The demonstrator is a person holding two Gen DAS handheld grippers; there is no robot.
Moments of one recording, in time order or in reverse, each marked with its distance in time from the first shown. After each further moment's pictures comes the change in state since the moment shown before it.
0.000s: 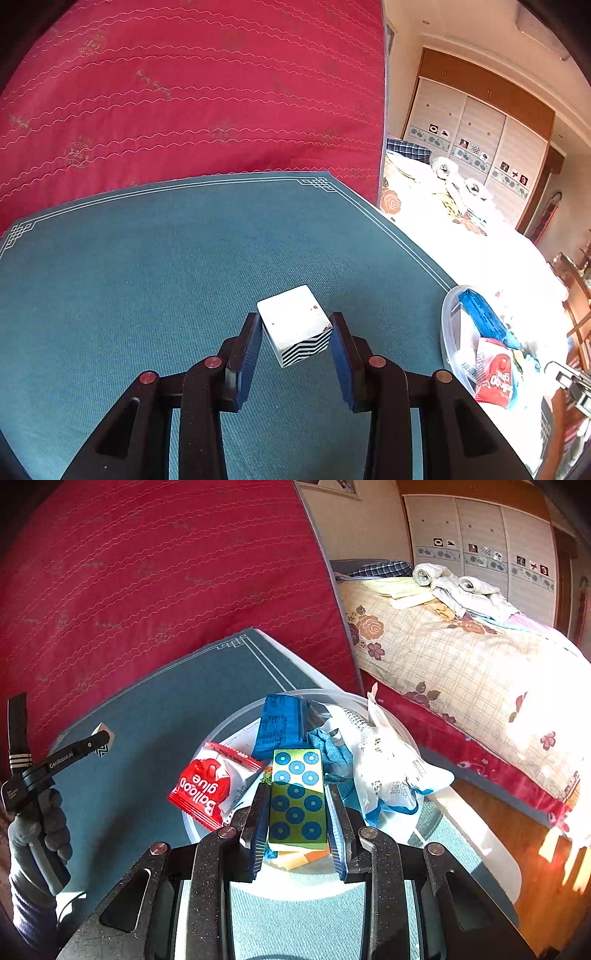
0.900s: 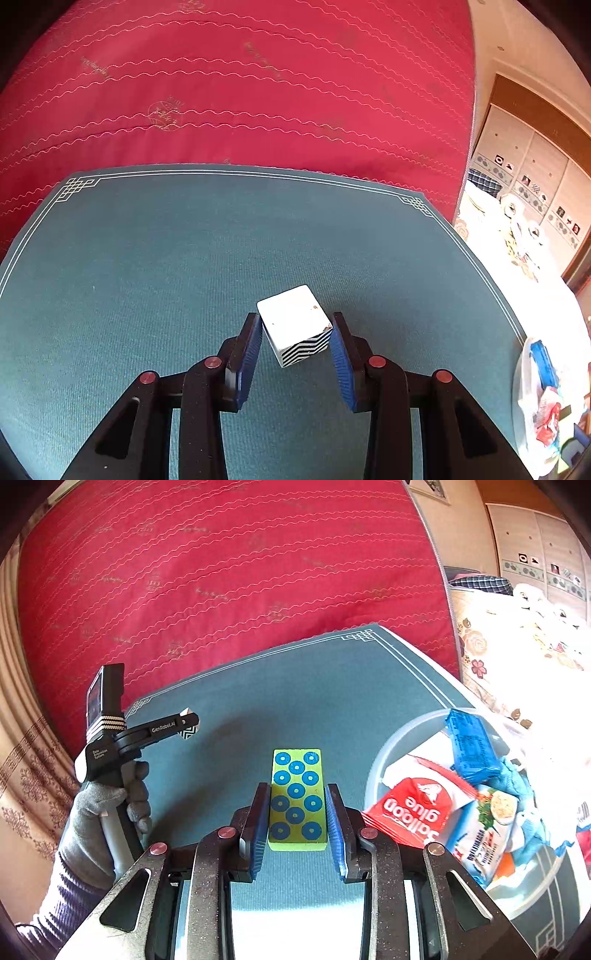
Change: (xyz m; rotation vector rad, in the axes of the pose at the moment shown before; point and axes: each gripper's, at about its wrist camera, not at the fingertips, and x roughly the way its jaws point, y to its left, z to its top) left arm 0.008 0.088 0.004 -0.188 -0.006 0.186; right arm 0.016 0.126 -0.007 -0.169 0.012 0.282
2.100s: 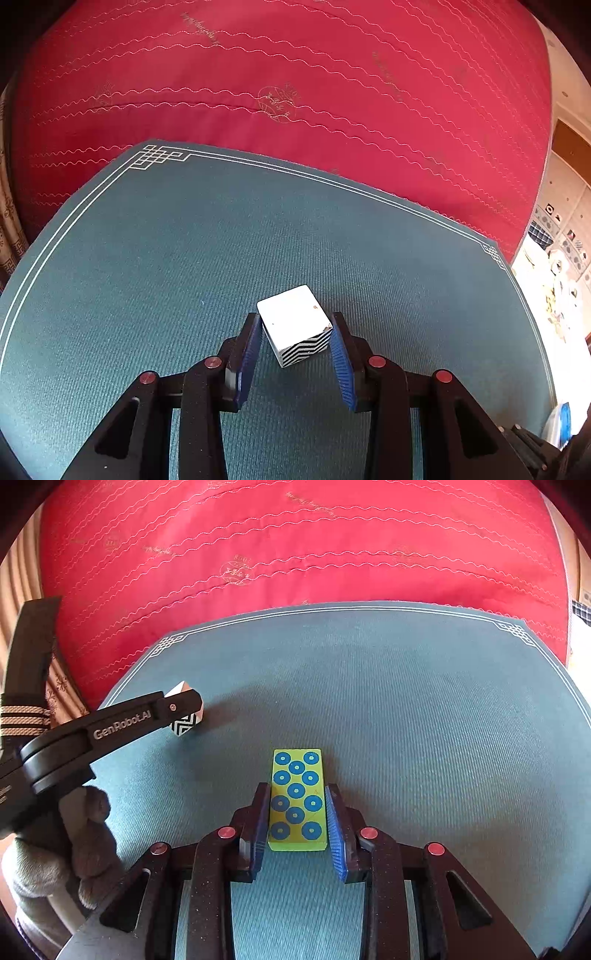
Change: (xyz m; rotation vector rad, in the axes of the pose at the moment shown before) left arm 0.007 0.103 0.013 -0.211 -0.024 0.167; right arm 0.207 0.130 0.041 -0.216 0.189 0.162
